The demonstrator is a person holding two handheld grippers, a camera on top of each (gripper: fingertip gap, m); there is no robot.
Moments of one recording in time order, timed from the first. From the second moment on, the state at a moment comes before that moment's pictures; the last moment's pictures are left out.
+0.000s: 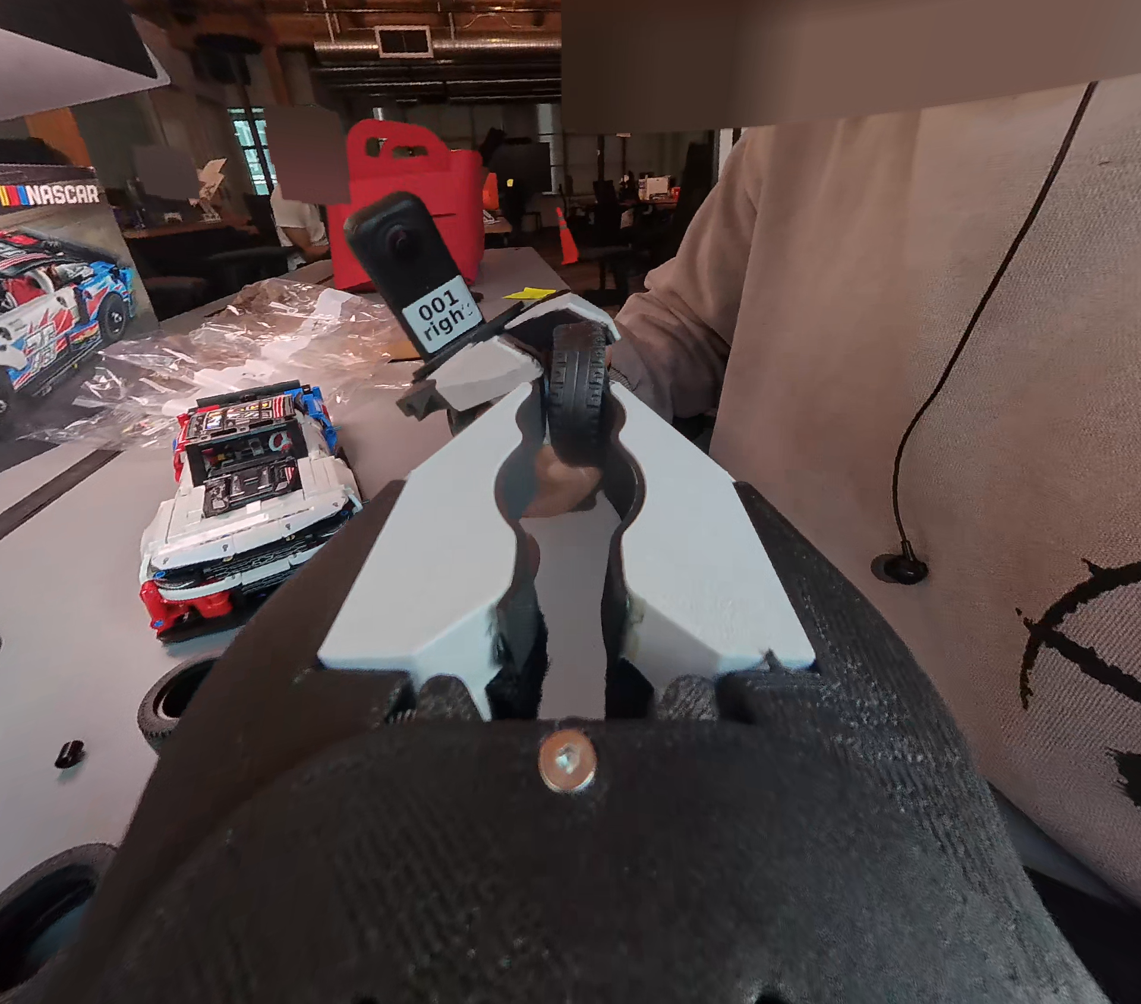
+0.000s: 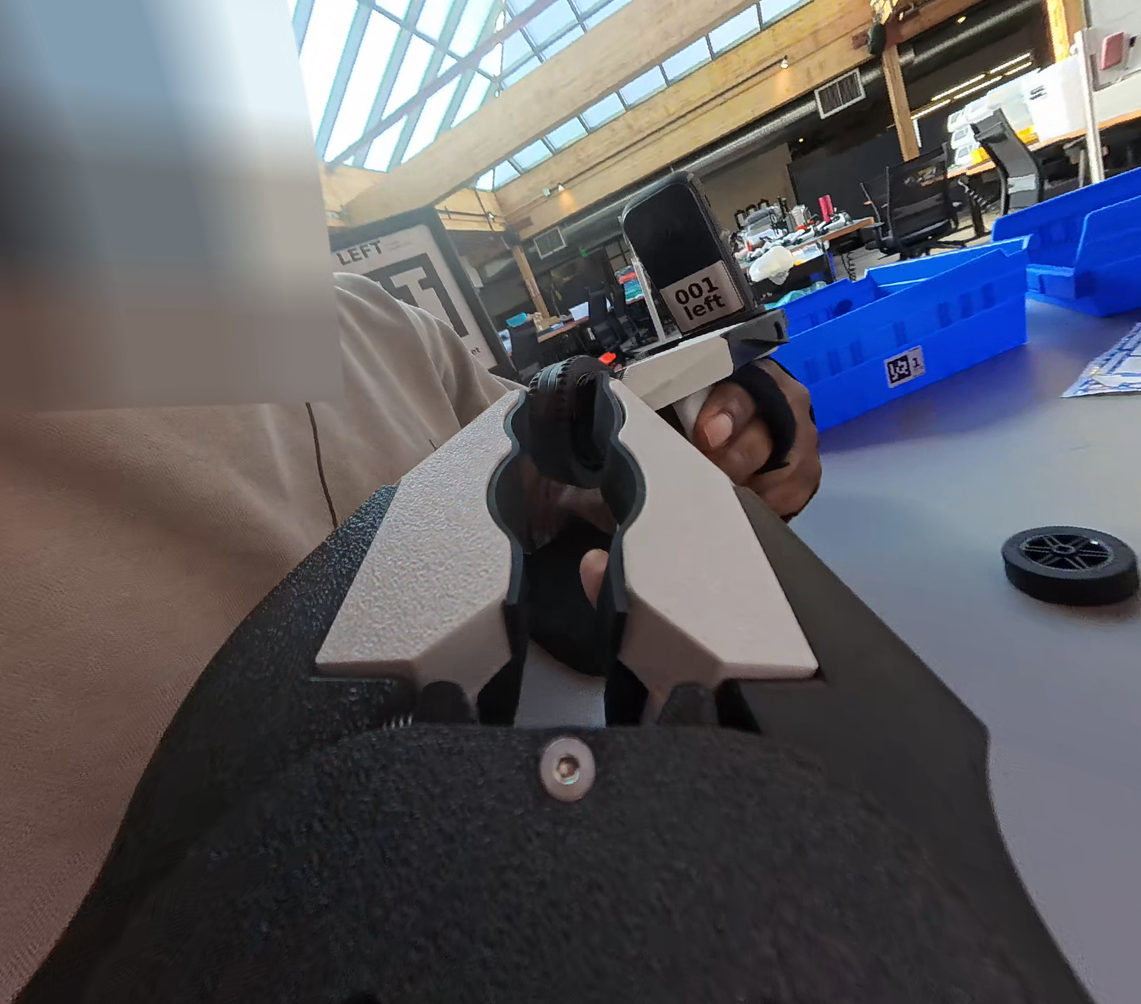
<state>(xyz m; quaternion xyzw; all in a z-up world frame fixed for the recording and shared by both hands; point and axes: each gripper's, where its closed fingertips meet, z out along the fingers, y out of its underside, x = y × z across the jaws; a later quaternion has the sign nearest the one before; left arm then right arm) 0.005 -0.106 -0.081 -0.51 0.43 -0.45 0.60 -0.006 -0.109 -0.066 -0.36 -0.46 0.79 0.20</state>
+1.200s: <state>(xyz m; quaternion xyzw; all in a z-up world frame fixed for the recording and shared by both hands) 0.006 -0.101 -0.082 -0.50 0.49 -0.28 0.66 -0.010 -0.114 -0.069 -0.34 -0.60 0.65 0.31</state>
